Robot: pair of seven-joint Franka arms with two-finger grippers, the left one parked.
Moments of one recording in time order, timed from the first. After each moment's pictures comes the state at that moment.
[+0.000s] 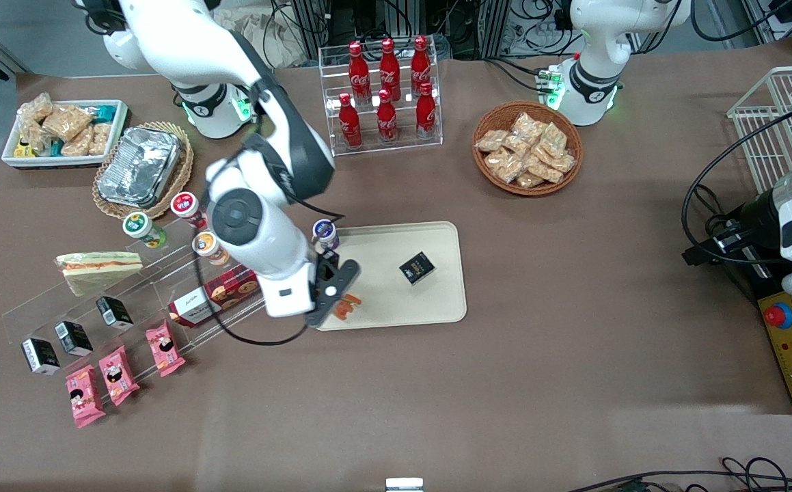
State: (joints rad) arm 0.77 0.58 -0.31 -1.41 0.30 2.00 -0.58
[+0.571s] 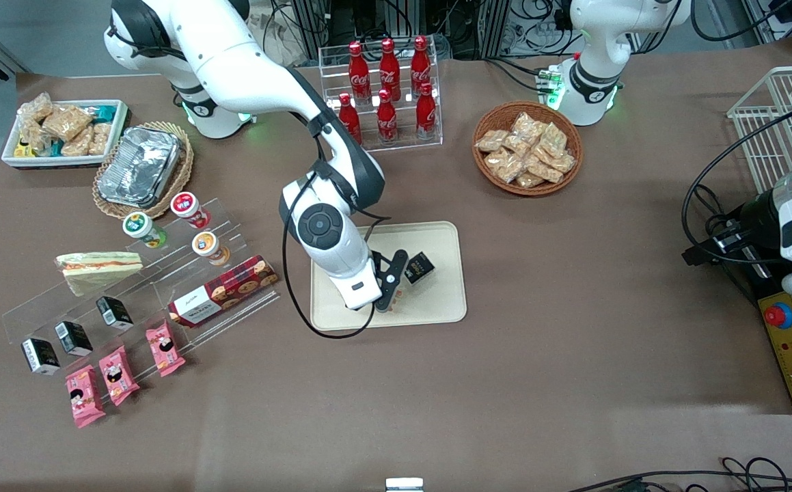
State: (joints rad) arm 0.81 0.70 -0.23 -1.49 0.30 2.24 -0.69
